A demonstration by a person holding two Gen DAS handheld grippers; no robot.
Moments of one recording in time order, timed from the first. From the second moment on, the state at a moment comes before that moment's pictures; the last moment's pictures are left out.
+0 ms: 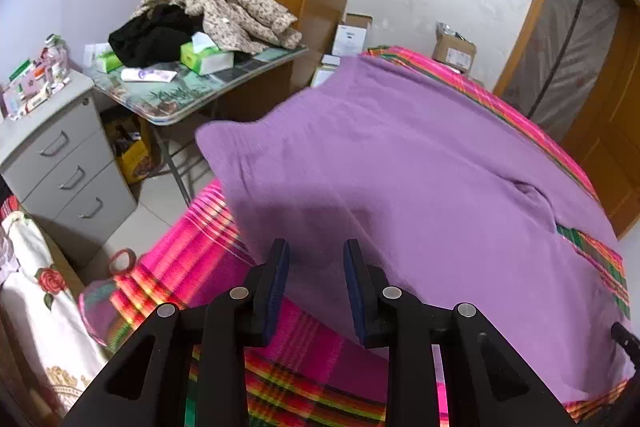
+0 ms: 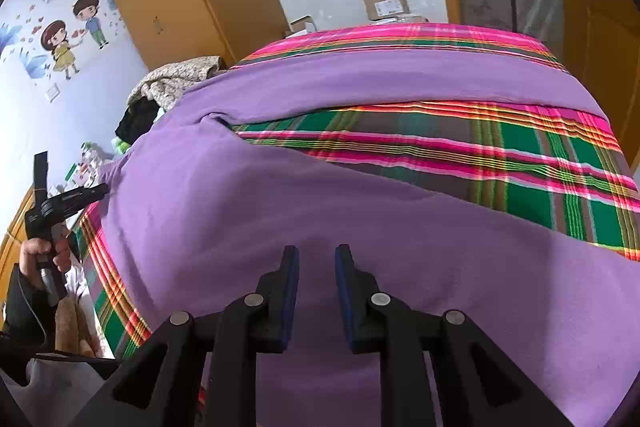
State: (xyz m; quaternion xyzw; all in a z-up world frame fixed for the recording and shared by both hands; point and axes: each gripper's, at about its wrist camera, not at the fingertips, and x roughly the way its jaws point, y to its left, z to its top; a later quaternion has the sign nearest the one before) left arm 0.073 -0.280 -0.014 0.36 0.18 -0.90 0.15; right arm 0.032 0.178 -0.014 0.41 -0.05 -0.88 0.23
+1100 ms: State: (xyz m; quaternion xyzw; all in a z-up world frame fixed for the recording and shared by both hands) left arm 0.026 -0.201 -0.014 0.39 0.14 -0.91 0.03; right arm 0.000 0.215 -0.014 0.43 -0.05 -0.90 0.11
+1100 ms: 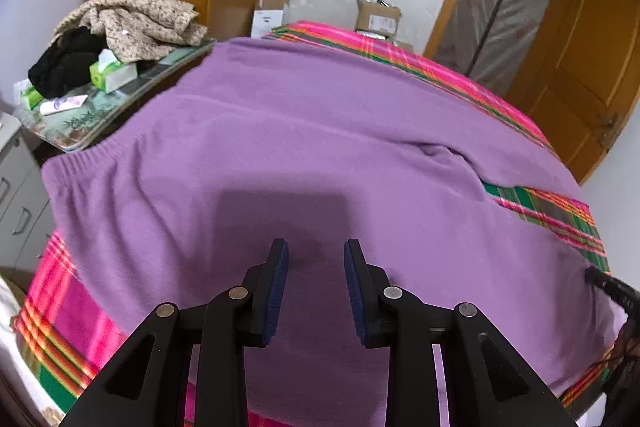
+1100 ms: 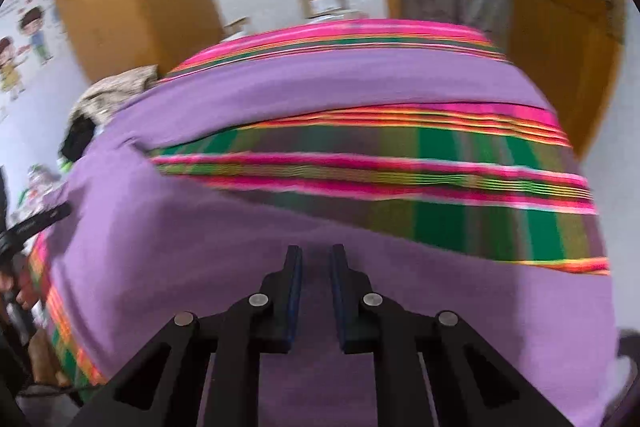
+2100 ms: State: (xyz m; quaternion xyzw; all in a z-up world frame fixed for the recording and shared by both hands) left arm 0.059 -0.007 -0.017 0.40 -0.02 -0.88 -0.25; right arm 0.103 0.240 -0.012 0.39 -0.02 -0.91 0.16
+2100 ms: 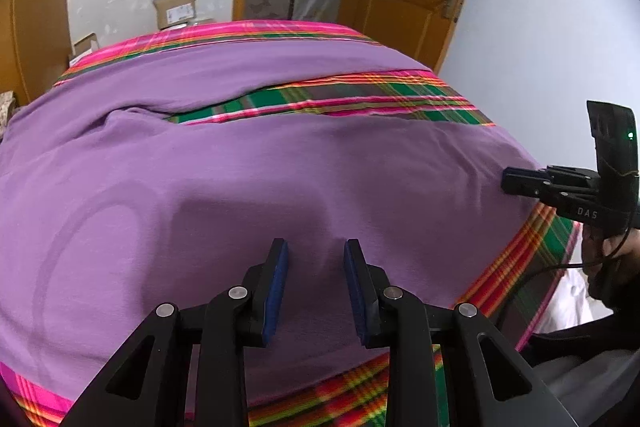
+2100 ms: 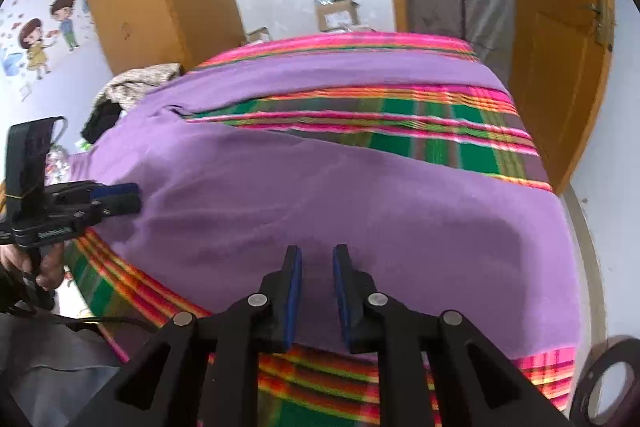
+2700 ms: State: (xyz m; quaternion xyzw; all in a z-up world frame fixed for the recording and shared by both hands) left arm 0.082 -0.039 -0.015 0.39 -0.02 -0.90 -0.21; right arm 0.126 0.243 -0.017 0.38 0.01 -0.91 0.16
